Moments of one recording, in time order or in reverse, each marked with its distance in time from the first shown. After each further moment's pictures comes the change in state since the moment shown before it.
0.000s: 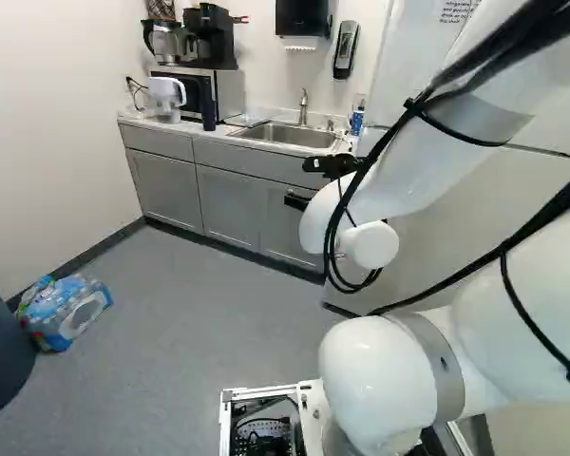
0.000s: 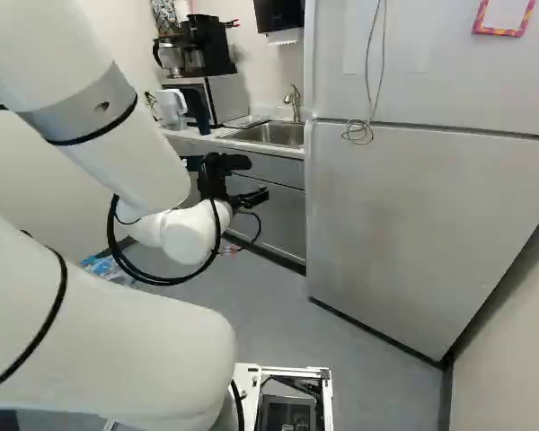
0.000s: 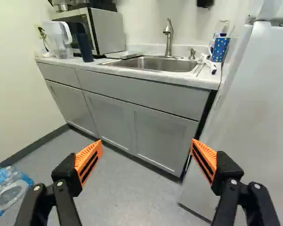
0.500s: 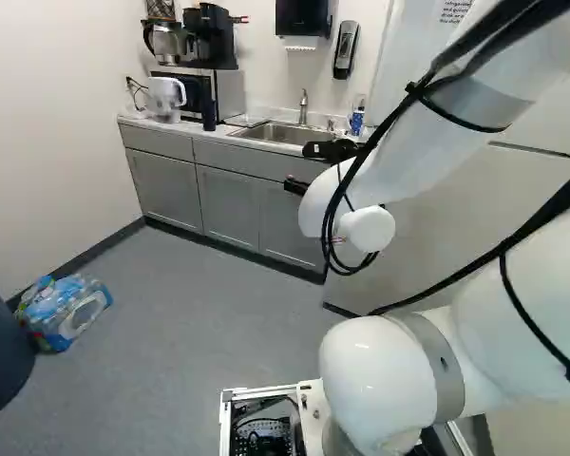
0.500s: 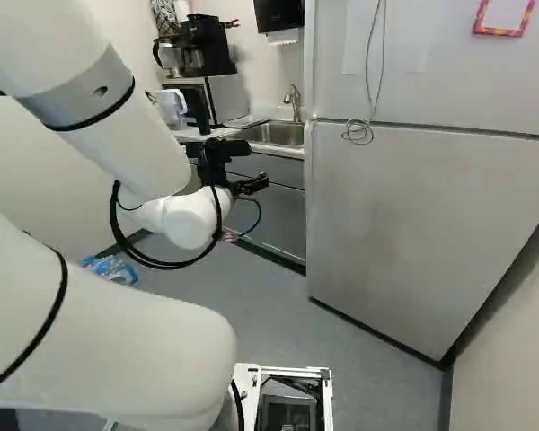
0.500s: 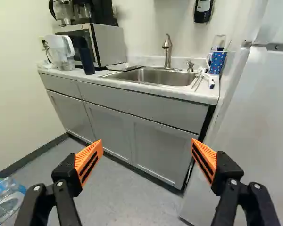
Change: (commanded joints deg) arm 0.0 -0.3 -3.7 0.0 -0.6 0.0
